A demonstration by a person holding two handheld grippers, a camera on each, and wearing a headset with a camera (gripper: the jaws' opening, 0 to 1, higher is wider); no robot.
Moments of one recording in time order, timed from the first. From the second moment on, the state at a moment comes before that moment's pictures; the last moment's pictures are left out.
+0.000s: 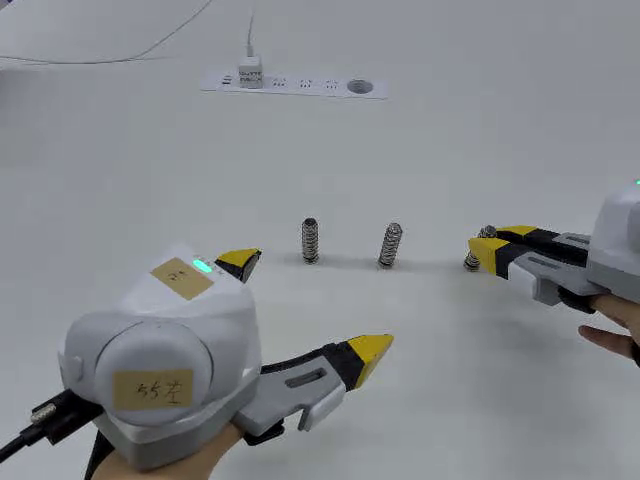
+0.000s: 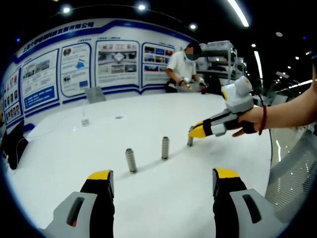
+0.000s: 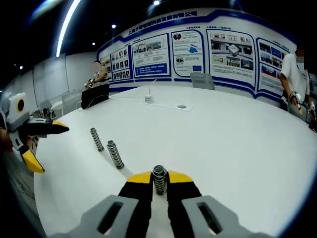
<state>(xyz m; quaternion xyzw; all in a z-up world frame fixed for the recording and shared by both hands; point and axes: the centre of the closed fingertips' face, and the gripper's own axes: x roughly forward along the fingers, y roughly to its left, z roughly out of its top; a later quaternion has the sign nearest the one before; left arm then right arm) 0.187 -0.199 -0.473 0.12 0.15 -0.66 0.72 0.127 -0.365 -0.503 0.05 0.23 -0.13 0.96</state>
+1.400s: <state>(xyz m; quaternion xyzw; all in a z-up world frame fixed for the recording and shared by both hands) 0.206 -0.194 -0.467 0.14 0.16 -0.65 0.73 0.118 -0.347 -0.488 0.05 0.23 -0.12 0.97</state>
